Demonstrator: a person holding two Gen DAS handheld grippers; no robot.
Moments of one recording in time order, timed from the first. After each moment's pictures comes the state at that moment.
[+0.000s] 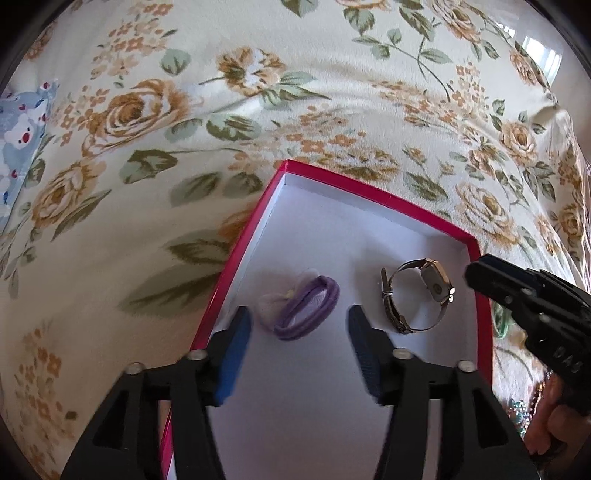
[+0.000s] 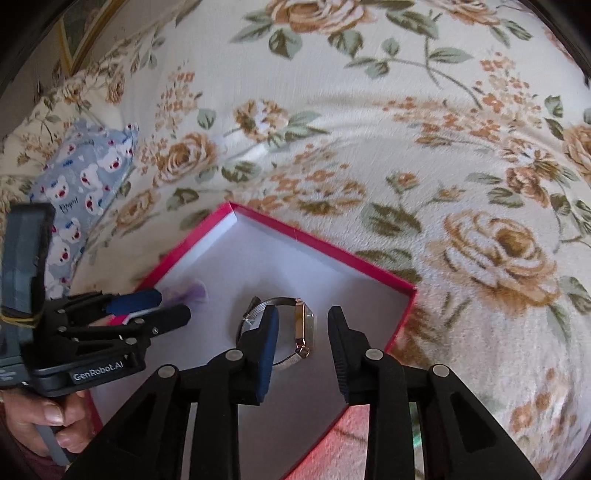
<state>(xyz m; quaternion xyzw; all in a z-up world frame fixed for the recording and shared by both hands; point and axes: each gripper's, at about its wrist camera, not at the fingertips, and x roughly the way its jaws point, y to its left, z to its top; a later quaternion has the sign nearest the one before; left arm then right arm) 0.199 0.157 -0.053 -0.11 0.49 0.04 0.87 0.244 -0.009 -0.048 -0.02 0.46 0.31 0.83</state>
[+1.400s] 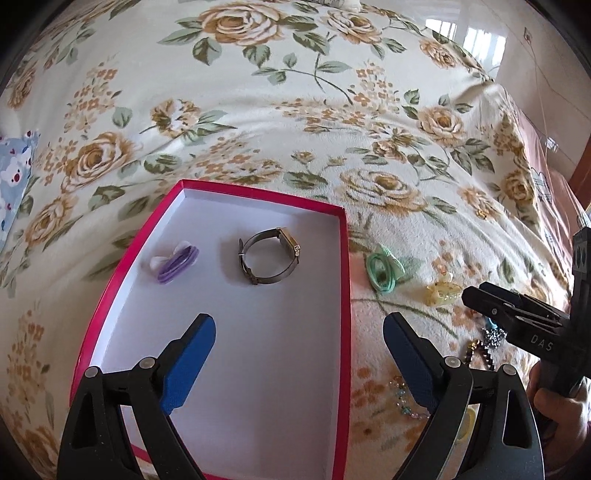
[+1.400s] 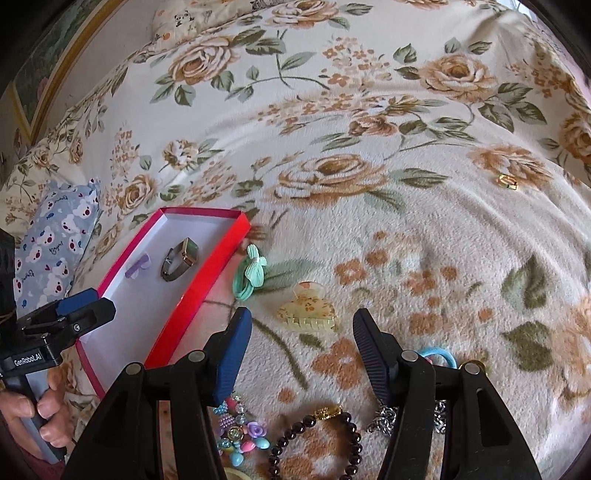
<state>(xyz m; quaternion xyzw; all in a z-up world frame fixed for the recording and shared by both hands) 0.111 0.061 -0.004 -0.06 0.44 -0.02 0.90 0.178 -0.181 -0.054 0.07 0.46 0.21 0.86</state>
